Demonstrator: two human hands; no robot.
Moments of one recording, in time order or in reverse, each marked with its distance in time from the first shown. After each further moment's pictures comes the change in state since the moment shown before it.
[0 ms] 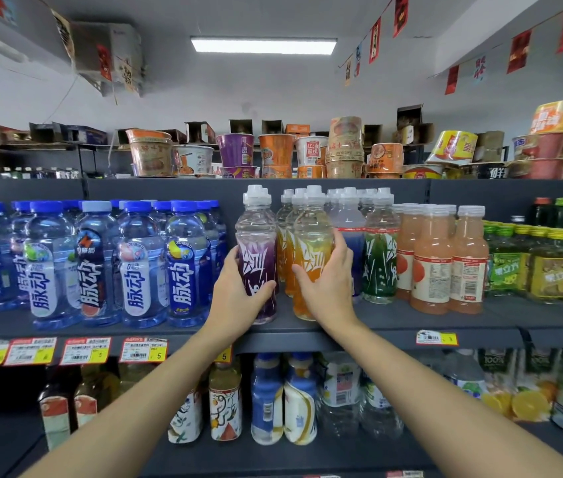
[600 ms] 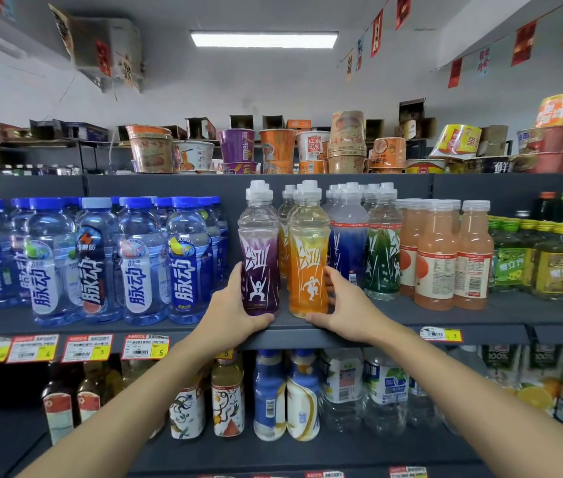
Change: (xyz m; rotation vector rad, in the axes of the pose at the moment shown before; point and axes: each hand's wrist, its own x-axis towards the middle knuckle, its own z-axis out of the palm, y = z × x) left_hand -0.015 -0.020 -0.016 0.062 -0.294 -0.021; right_hand -0.006 0.038 -0.040 -0.021 -0.700 0.119
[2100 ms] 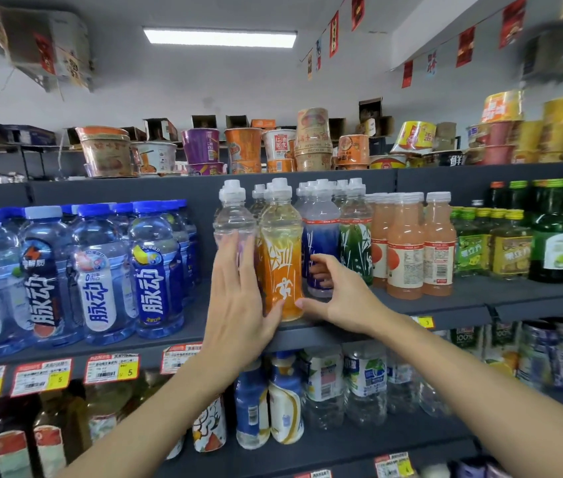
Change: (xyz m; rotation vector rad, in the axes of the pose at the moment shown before) left_hand -0.007 0.056 0.030 0.380 0.380 0.432; right_hand -0.018 -0.008 -0.029 -0.137 0.185 -0.038
